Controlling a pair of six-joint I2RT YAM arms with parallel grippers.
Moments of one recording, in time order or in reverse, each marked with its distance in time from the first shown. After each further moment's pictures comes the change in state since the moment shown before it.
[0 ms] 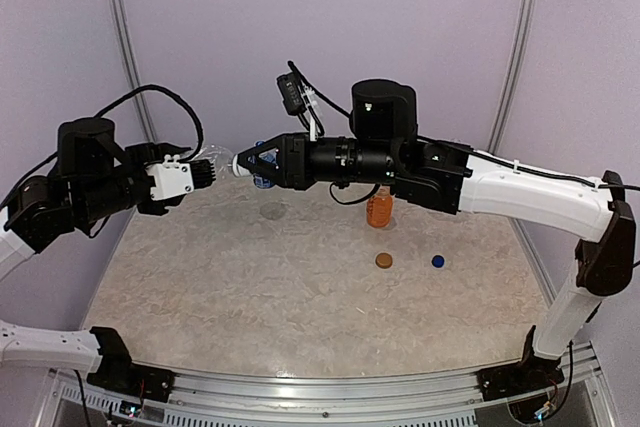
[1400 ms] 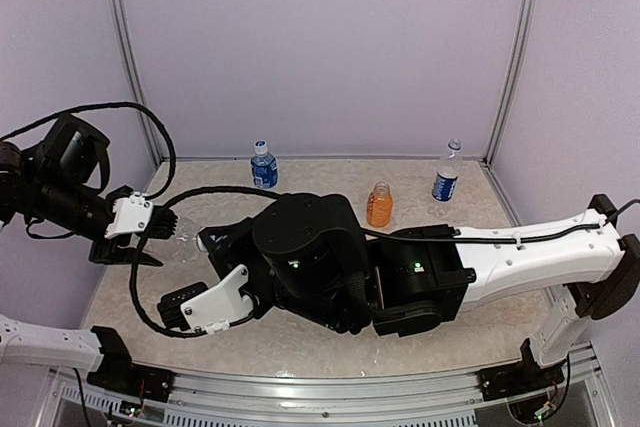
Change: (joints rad) left arm 0.019 0.063 0.308 -0.844 0.464 -0.251; right arm 0.488 0.090 0.117 -0.243 0.872 -1.742
